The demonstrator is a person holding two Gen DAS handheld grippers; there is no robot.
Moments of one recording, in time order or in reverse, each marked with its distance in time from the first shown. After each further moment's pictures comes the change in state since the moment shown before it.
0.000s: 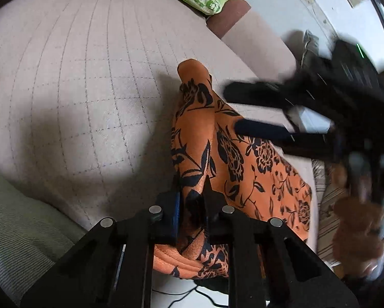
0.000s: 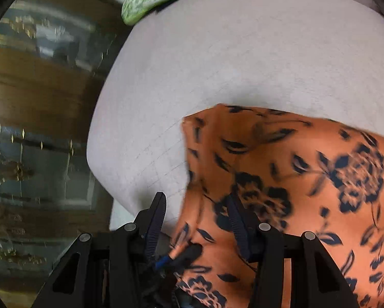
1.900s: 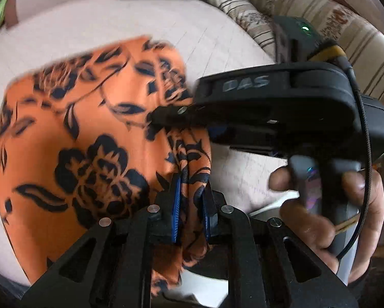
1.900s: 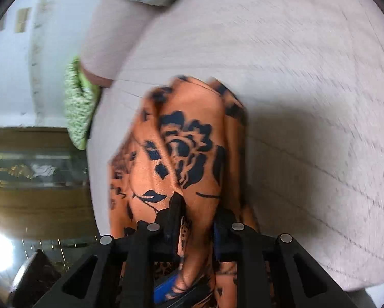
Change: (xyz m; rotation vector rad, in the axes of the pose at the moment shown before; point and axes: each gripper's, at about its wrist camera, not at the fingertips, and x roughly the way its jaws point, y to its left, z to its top) left arm 0.166 -0.364 -0.150 0.654 0.450 -0.036; right arm -0.207 -0.380 -0.187 0.618 -0.345 0.159
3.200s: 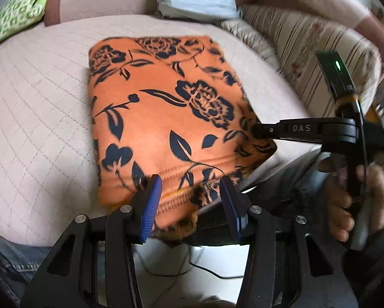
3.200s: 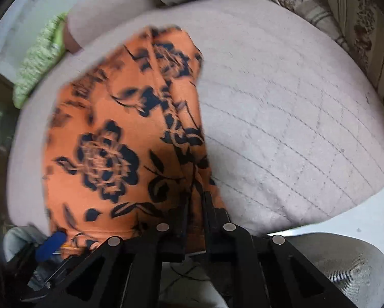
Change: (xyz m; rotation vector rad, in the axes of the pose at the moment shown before) left arm -0.071 0.088 -0.130 0.006 -0.221 0.002; right arm -0.031 0.016 -0.123 -0.282 -0.204 -0.475
